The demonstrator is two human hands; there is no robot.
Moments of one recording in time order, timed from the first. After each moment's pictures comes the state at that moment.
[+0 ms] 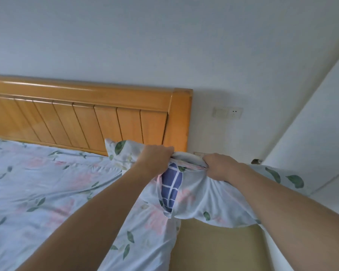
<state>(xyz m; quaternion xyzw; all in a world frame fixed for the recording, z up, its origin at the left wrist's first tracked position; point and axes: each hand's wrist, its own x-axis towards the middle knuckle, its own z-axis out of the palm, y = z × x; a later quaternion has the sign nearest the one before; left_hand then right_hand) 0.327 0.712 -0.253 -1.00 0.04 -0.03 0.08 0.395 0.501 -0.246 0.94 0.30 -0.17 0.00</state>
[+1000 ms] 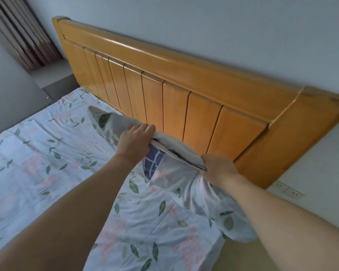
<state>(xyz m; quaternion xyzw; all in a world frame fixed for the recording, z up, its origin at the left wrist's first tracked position) 0.369 1.002 -0.357 -0.95 -0.25 -0.17 0.07 0.544 0.805 -0.408 0.84 0.52 -0.17 -0.06</state>
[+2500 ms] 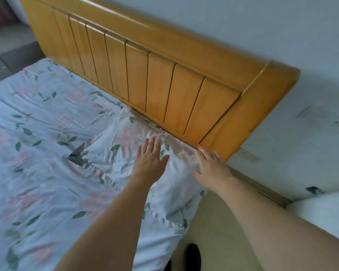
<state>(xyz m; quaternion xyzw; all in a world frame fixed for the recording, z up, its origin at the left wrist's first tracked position) 0.302 0.857 -0.450 -0.92 -0.32 0.00 -0.20 0.435 0.691 -0.401 0.87 0.45 -0.18 0.01</state>
